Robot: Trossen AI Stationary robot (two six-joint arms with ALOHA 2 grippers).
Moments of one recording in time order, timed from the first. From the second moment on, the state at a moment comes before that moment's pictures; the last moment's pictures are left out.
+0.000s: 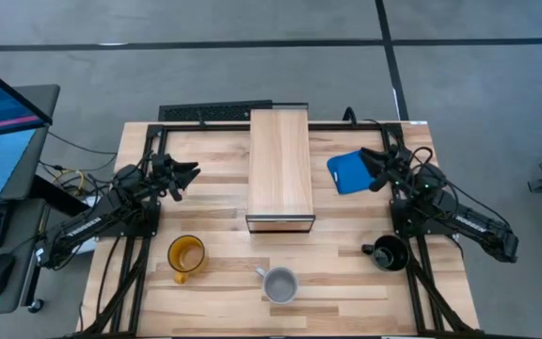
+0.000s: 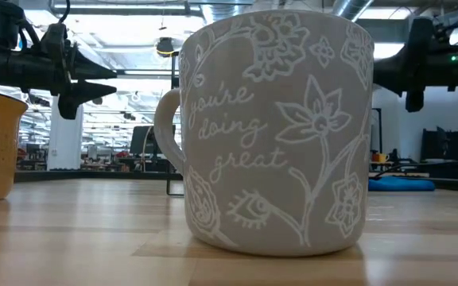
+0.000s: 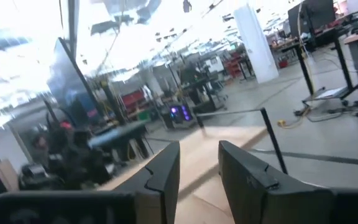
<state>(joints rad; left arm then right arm) 0.59 0.01 0.02 0.04 0.17 -0.48 -0.53 0.01 0.01 0.19 0.03 0.36</state>
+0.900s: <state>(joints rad) 0.59 0.01 0.02 0.04 0.17 -0.50 -0.53 0.01 0.01 0.20 0.03 0.37</state>
